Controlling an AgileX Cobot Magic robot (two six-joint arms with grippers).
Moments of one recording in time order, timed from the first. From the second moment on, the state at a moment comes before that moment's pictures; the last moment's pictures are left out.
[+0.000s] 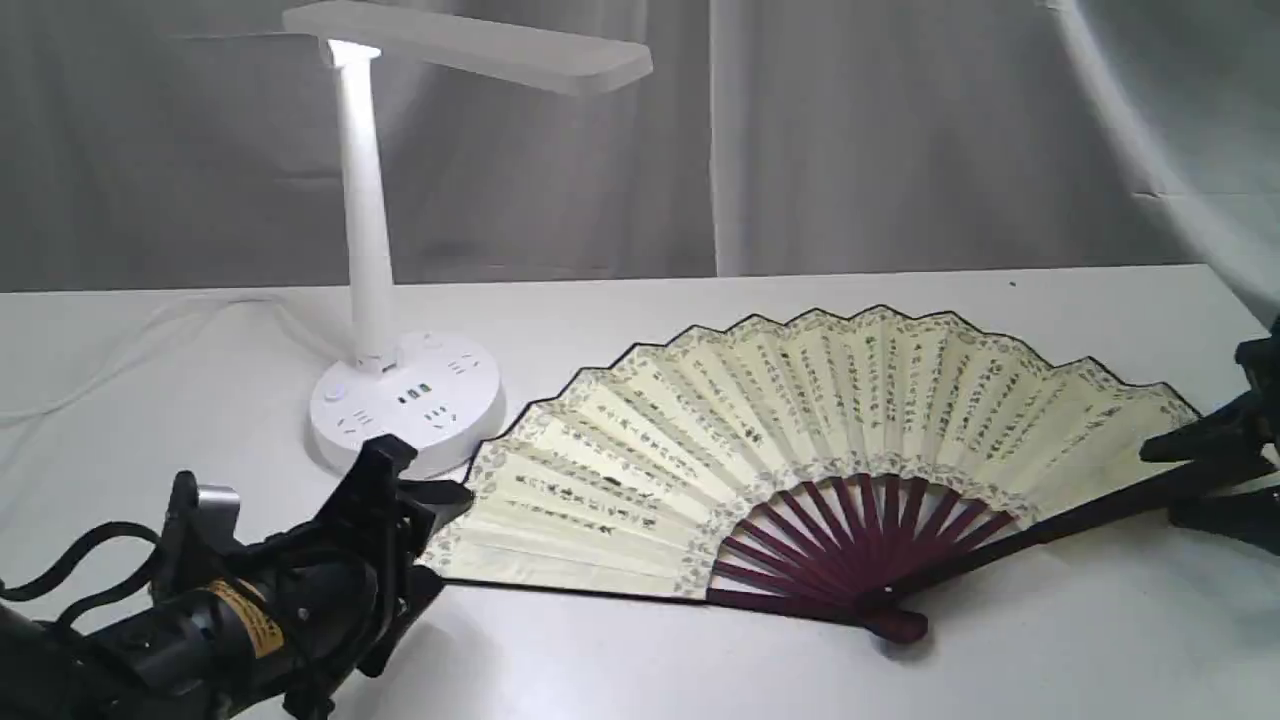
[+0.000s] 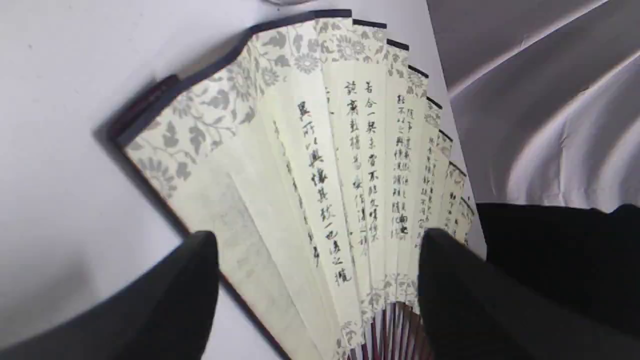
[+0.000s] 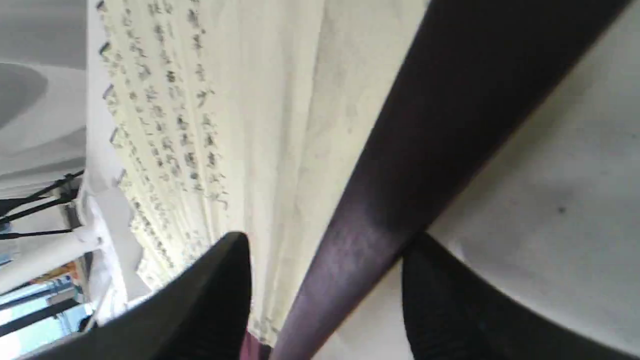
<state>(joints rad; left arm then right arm) -0.42 1.94 -0.54 0.12 -0.81 -1.46 -0.54 2.26 -1.32 1.16 1.07 -0.62</state>
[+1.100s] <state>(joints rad) -0.42 1.61 -0.62 0.48 -0.17 -1.46 -0.30 1.91 -1.32 0.76 0.98 -0.41</state>
